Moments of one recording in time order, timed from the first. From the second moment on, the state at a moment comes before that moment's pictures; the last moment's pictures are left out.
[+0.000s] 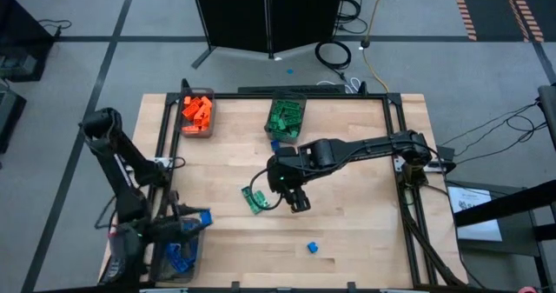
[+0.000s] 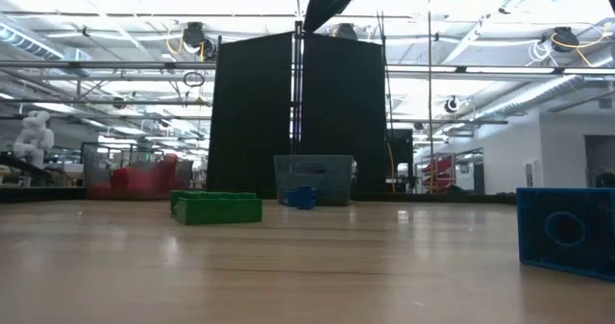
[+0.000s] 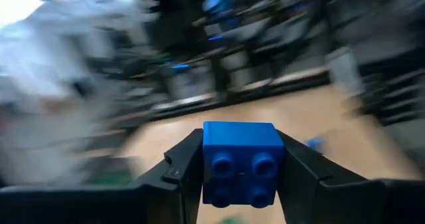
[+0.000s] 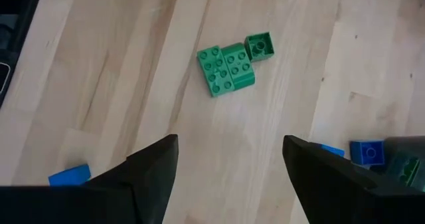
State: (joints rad) left arm -1.18 1.23 0.63 0.41 -1.40 0.11; right arm 0.16 1.95 1.97 -1.11 -0.01 -0.07
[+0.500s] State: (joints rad) left arm -1.20 0.90 0.69 -0.75 -0.52 -1.36; right arm 0.16 1.95 1.97 -1.11 -0.01 -0.06
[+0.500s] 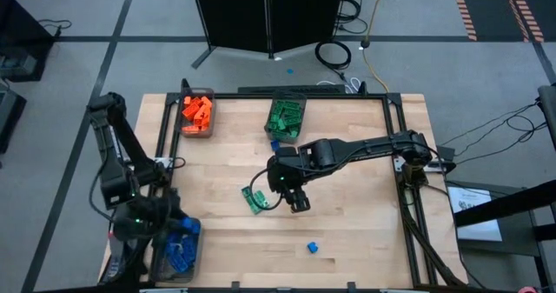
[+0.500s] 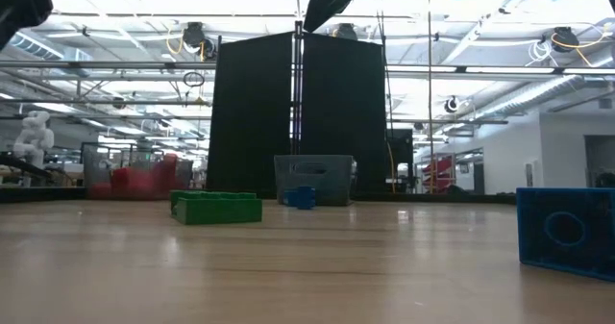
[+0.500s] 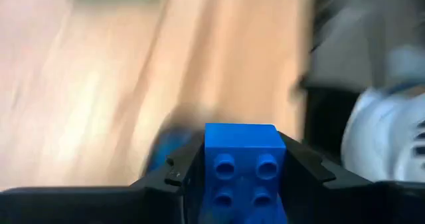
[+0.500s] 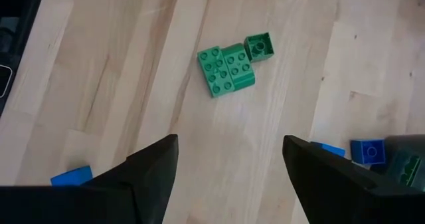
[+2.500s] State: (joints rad) left arm -1.06 1.25 0.85 -0.77 0.16 -1.13; right arm 0.15 1.98 1.97 -1.01 0.00 -0.16
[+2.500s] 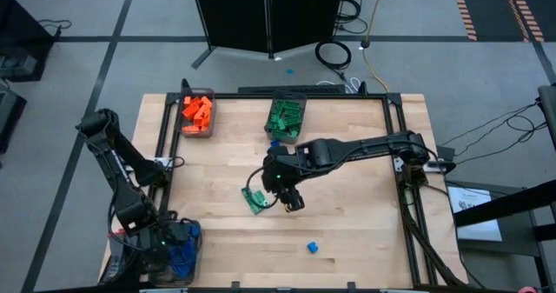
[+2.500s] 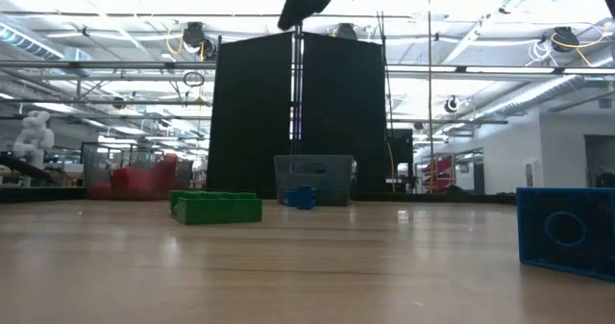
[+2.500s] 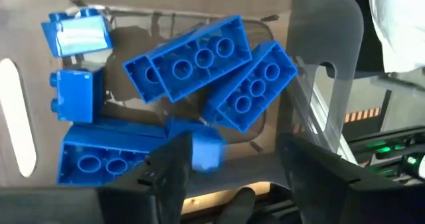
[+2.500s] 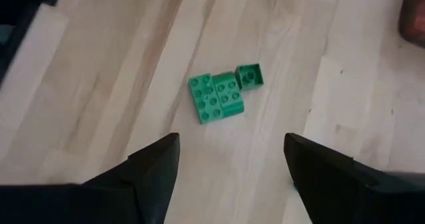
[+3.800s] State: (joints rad) left arm -1.06 1.25 0.85 -0.77 0.00 -1.19; right arm -0.15 2.28 1.83 -0.96 0.05 -0.22
